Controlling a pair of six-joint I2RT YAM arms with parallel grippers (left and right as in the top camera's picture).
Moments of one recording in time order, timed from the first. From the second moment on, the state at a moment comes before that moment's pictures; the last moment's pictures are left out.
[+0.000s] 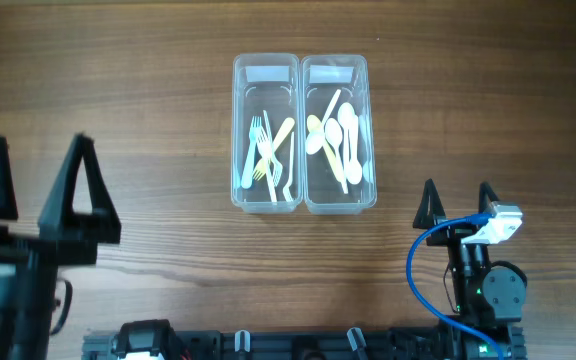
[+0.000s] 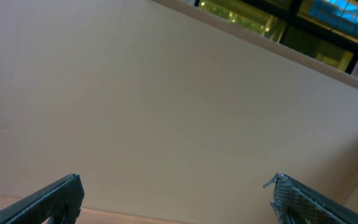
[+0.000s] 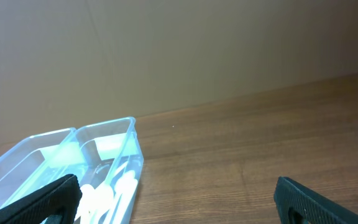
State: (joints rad) left arm 0.06 0.59 1.35 -0.54 0.16 -0.37; right arm 0.01 0.02 0.01 0.01 -0.01 0.22
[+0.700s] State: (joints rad) left arm 0.01 0.14 0.44 -0.25 0.14 -0.37; right arm 0.01 0.02 0.01 0.00 -0.01 0.22
